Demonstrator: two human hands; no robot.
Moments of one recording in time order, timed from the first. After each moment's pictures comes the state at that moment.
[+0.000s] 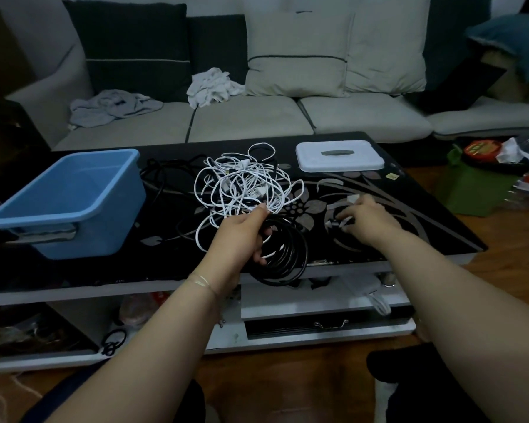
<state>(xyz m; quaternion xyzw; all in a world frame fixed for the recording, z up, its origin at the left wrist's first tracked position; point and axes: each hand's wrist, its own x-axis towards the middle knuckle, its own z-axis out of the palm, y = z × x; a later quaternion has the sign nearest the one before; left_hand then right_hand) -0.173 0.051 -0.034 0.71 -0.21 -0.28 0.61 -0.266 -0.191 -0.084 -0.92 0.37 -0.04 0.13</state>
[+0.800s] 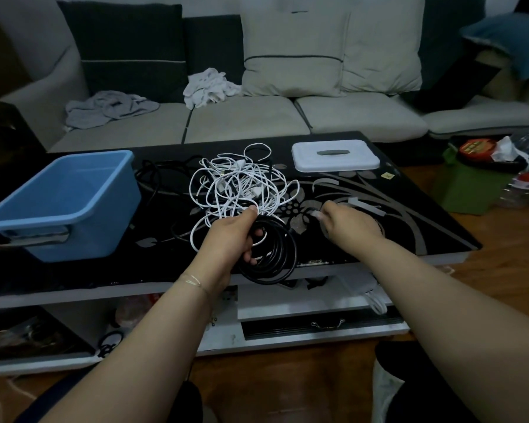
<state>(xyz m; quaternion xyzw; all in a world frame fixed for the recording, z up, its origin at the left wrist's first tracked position) -0.169 0.051 -0.038 0.71 -0.18 -0.28 0.62 -0.259 -0.160 -0.085 -0.95 0.30 -0.10 0.08</state>
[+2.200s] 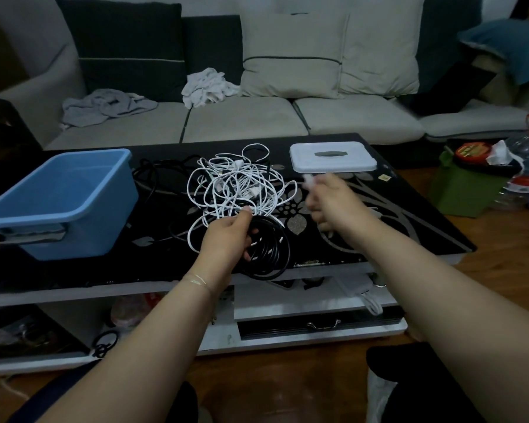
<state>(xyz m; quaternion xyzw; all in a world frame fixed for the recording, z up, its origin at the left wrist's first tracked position) -0.163 0.043 -0.051 0.73 -0.17 -0.22 0.62 -0.256 -0.100 -0.013 -0.73 0.27 -0.22 0.59</state>
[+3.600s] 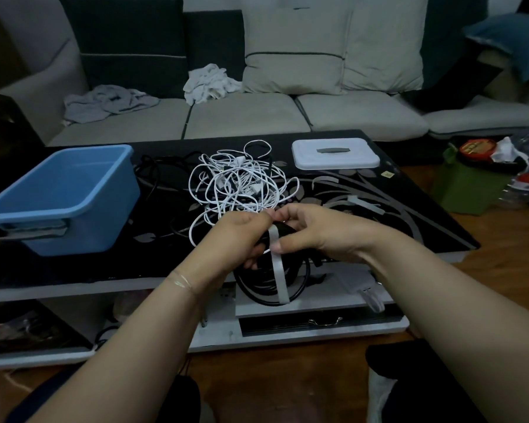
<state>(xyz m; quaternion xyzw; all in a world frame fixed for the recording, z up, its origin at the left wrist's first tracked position) -0.185 0.063 -0.019 0.72 -0.32 -0.29 0.54 -0.274 -0.072 -0.015 -0.76 0.12 0.03 0.63</state>
